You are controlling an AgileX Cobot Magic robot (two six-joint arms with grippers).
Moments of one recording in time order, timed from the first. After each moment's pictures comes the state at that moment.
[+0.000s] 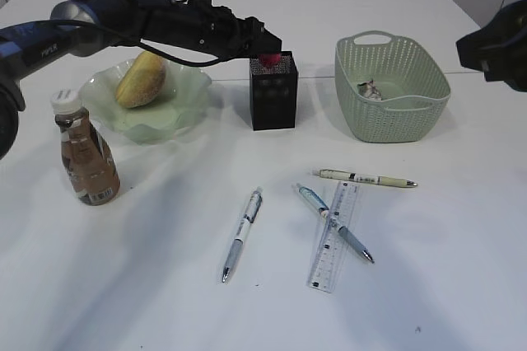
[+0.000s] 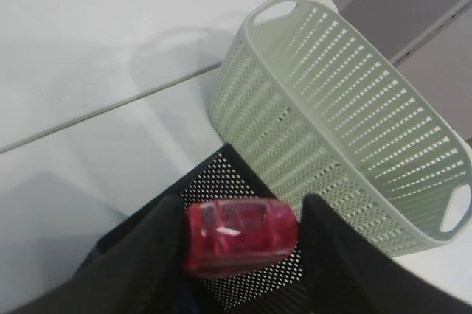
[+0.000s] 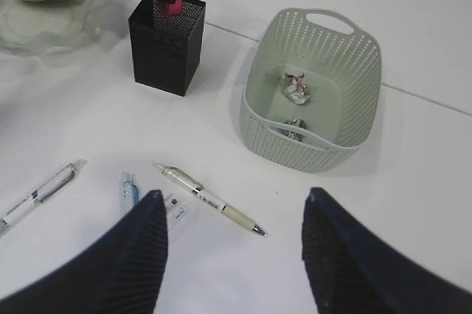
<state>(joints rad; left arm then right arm) -0.29 2.63 -2.41 -1.08 0.75 0.70 0.41 1.06 -0.91 -0.37 0.57 0.23</state>
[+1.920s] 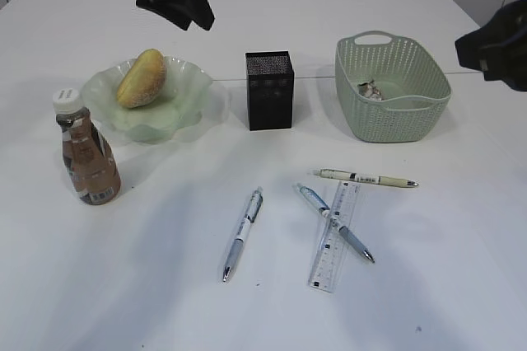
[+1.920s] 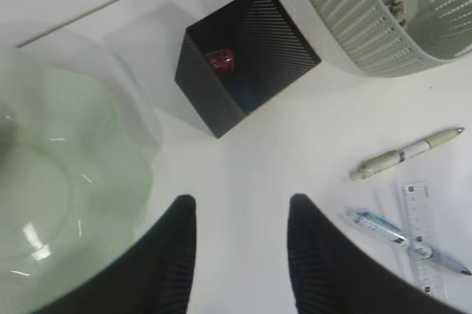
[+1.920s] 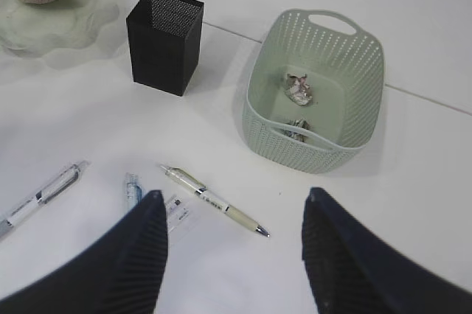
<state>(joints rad) -0.30 2.29 -2.41 -0.34 1.24 0.16 0.41 1.06 -0.91 -0.36 0.57 0.23</state>
